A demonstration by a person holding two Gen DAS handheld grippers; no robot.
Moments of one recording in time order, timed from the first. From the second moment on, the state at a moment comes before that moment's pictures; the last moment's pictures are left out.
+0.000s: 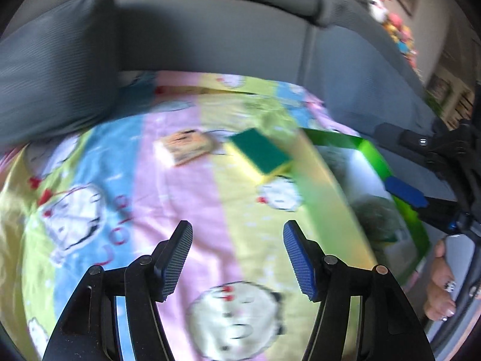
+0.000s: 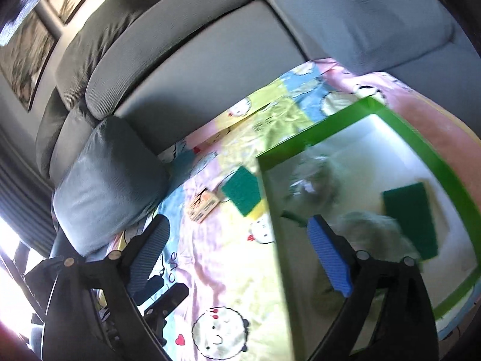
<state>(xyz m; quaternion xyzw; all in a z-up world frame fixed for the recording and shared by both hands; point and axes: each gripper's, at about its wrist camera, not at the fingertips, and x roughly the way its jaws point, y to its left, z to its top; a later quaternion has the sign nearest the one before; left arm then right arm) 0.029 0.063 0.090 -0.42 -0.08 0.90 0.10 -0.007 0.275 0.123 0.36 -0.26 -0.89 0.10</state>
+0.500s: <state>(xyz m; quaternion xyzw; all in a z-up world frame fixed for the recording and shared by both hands) 0.021 -0.004 0.068 -0.44 -0.13 0.89 0.02 -0.099 0.166 0.066 0.42 -0.10 -0.90 0.03</state>
